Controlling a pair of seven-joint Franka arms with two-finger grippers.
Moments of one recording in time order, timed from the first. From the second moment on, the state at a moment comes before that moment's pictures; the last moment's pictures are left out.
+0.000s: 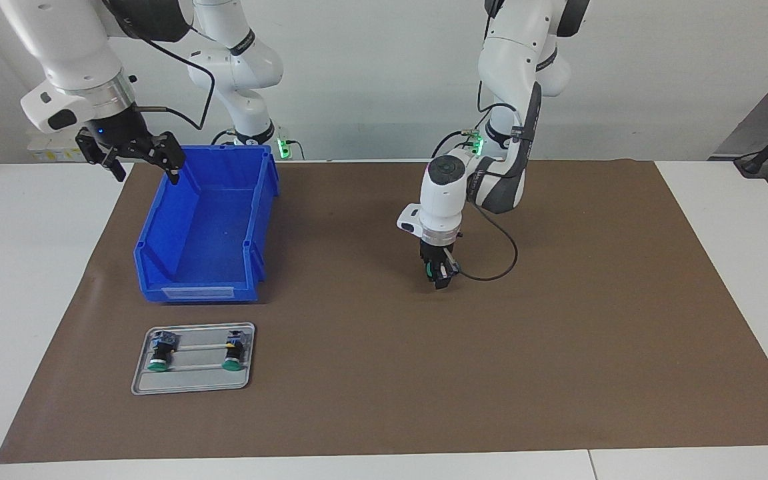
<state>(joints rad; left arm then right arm) -0.55 0.36 -0.03 -1.99 0.13 2.46 0.68 0.05 -0.04 -0.08 -1.63 -0.06 1.58 0.04</state>
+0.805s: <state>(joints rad) -0.47 0.38 -0.03 -1.94 0.09 2.40 0.72 0.05 -0.05 -0.08 -1.61 -0.03 1.53 0.03</state>
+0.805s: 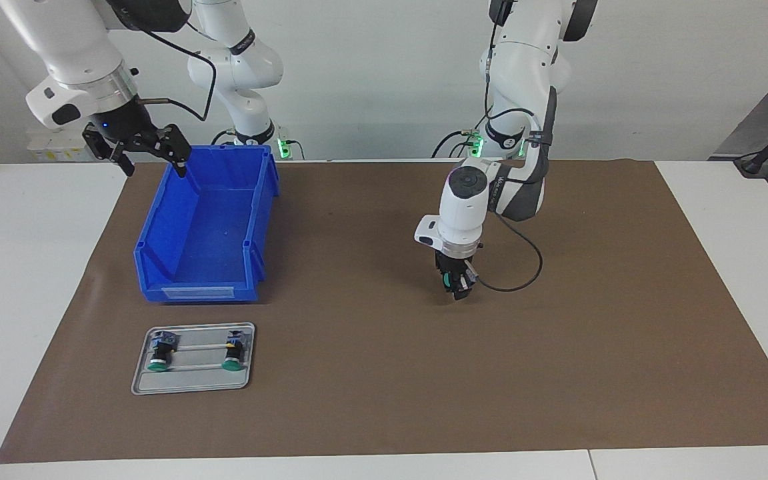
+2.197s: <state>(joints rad) -0.38 0.38 -0.03 -1.94 -0.86 2.42 1.45 0.06 -0.05 -0.07 -1.61 -0.06 1.53 0.03</state>
